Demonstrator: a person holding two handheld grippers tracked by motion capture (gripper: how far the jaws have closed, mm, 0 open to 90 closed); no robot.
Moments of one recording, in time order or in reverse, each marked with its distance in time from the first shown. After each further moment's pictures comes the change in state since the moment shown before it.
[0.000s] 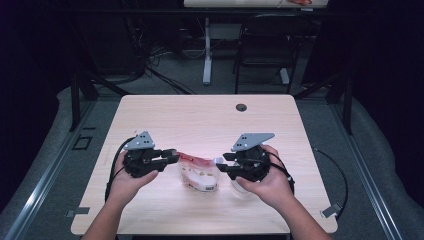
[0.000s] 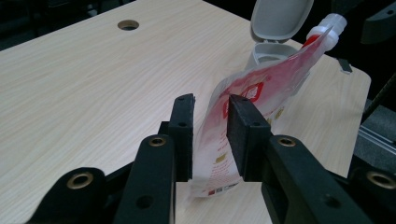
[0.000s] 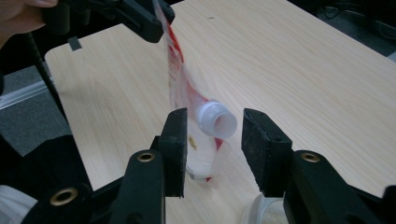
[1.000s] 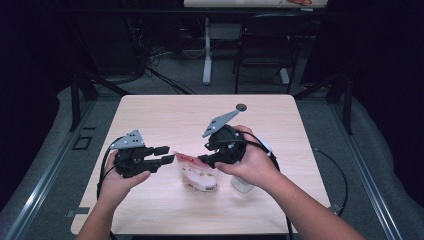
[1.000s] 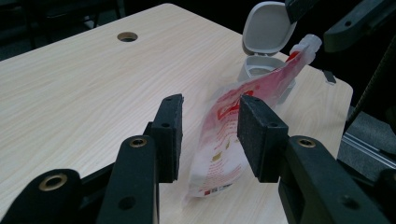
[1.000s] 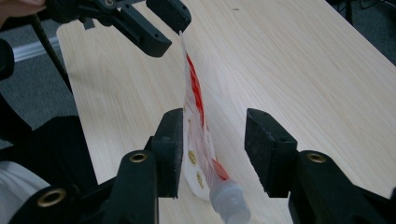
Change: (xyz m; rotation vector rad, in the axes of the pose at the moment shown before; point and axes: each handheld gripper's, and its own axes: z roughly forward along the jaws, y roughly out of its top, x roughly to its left) left arm 0.006 0.000 -0.023 -0.047 -0.019 -0.016; right arm 0.011 0.065 0.028 0.160 0.071 -0.145
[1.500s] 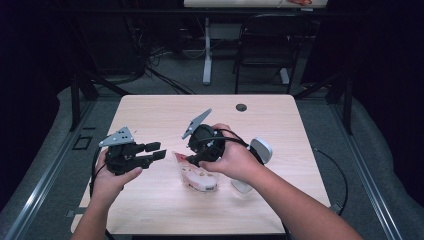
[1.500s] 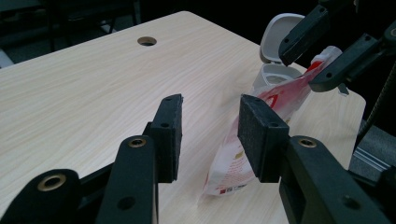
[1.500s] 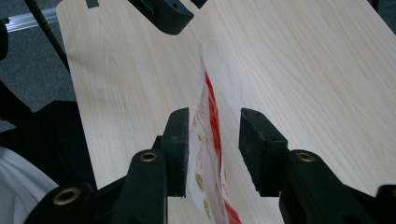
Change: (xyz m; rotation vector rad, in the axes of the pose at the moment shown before) left arm 0.014 -0.003 -0.014 -0.030 0.042 -0.037; right arm 0.007 0.026 0.034 0.086 0.041 -0.062
